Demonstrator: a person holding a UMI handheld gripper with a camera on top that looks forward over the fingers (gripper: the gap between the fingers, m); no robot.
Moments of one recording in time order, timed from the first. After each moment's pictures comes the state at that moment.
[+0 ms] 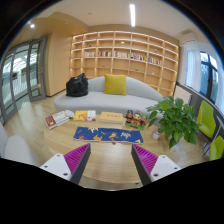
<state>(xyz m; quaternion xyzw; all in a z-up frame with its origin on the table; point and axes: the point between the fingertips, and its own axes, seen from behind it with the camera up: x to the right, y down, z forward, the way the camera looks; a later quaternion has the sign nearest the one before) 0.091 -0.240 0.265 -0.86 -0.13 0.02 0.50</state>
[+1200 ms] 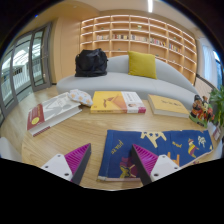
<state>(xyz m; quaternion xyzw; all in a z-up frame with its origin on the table) -0.215 0.009 -0.011 -0.88 -0.16 0.06 0.45</state>
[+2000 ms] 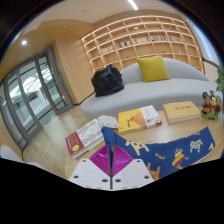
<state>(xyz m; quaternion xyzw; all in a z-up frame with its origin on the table) -0.265 -0.034 0.103 -0.85 -0.13 0.24 0.45</state>
